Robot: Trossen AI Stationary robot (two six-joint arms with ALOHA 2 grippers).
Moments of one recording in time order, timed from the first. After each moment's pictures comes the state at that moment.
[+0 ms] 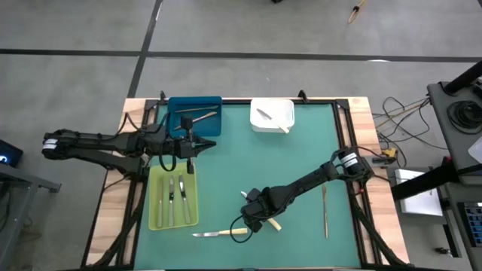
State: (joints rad) left arm 0.00 0.90 0.71 0.04 -0.15 0.62; right arm 0.37 2.24 1.55 -0.80 0.01 1.12
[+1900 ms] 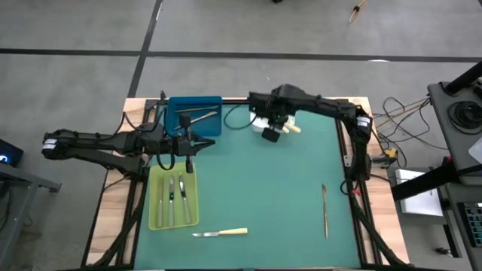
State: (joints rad) left arm -0.01 0.88 0.72 0.04 -0.15 0.56; right arm -0.32 1.94 1.93 -1.47 0.24 0.11
